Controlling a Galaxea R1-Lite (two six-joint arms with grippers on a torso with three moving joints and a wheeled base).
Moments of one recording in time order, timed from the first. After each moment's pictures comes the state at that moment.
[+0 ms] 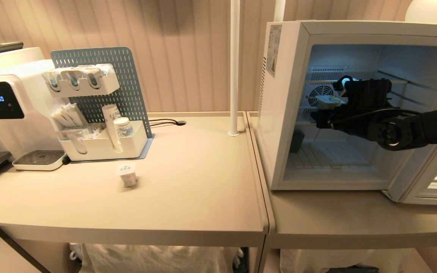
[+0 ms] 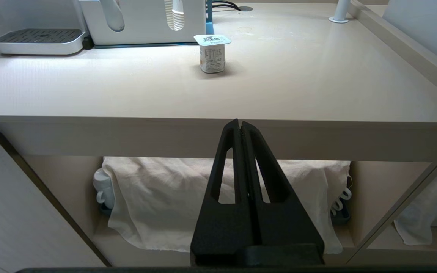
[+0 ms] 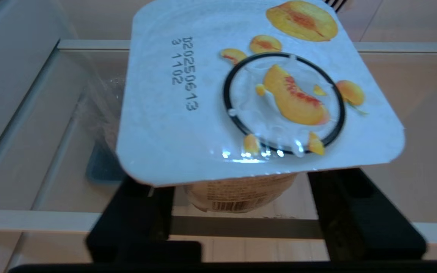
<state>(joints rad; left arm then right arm) 0.00 0.00 0.00 -0.01 -0.01 -0.02 0.11 2.11 -1.41 -0.37 -0.10 0.02</state>
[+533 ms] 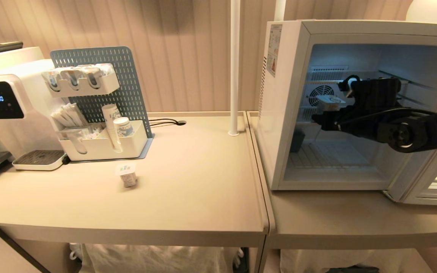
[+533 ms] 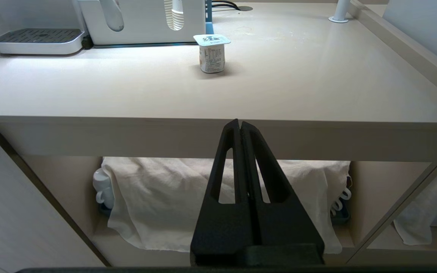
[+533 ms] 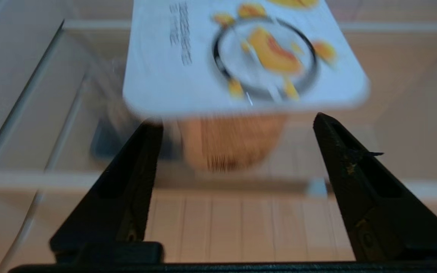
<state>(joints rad) 0.00 0.00 0.00 -0.01 -0.01 -0.02 0.11 2.03 -1.33 -0.36 -0.10 0.02</state>
